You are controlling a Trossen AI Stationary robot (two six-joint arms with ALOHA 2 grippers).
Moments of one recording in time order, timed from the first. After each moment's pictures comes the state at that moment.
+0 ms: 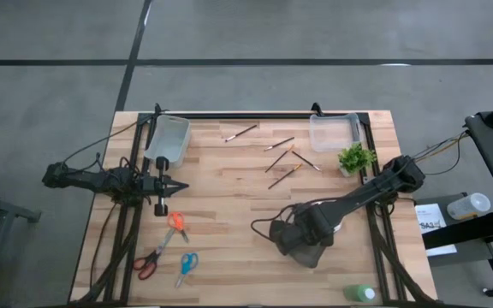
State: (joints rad) left arm -0.20 0.02 0.00 0.05 -0.21 0.24; right arm 0.47 1.82 1.48 -1.11 0.03 2.17
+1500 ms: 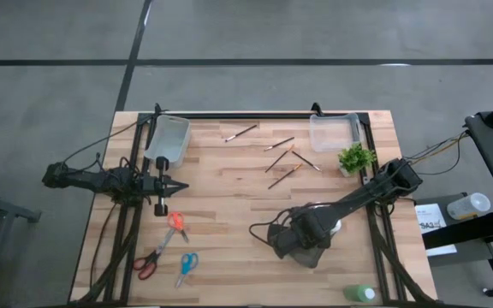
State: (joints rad) left arm -0.20 0.02 0.00 0.05 -0.21 0.24; right arm 0.48 1.87 1.46 -1.06 0.02 2.15
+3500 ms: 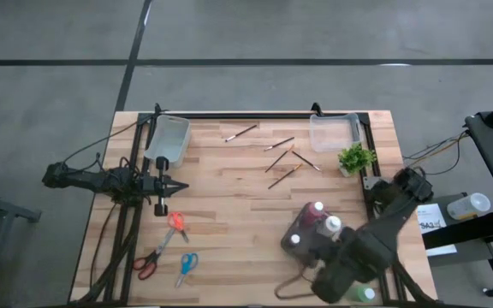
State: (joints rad) left arm -0.20 0.02 0.00 0.05 -0.21 0.24; right arm 0.78 1.86 2.01 -1.57 -0.02 1.44
